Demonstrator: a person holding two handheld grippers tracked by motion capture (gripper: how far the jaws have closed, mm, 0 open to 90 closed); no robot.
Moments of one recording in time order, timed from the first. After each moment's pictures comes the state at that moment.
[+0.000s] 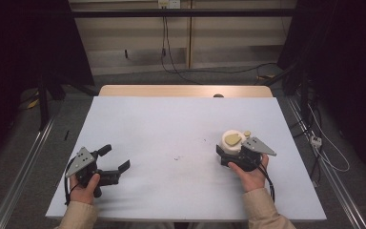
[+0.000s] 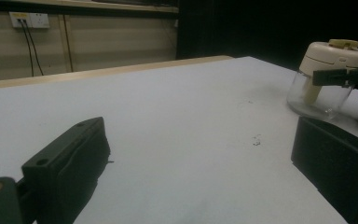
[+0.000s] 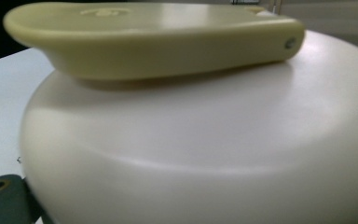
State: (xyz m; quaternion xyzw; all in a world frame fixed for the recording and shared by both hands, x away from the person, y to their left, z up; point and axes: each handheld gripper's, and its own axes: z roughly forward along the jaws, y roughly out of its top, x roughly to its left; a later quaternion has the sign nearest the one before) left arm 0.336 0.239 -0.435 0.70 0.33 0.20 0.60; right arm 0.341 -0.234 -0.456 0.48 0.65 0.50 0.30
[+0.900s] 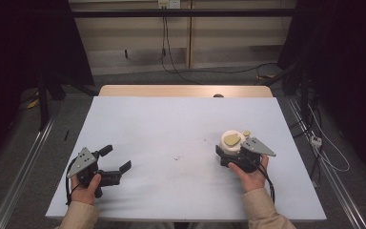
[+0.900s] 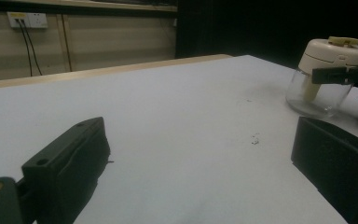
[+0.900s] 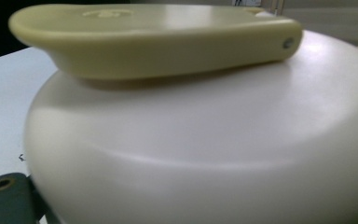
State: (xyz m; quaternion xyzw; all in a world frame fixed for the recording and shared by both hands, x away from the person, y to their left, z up) left arm 0.335 0.236 -0.436 0.71 0.32 0.20 0.60; right arm 0.339 -0.232 -0.456 0.47 0.65 0.50 0.31
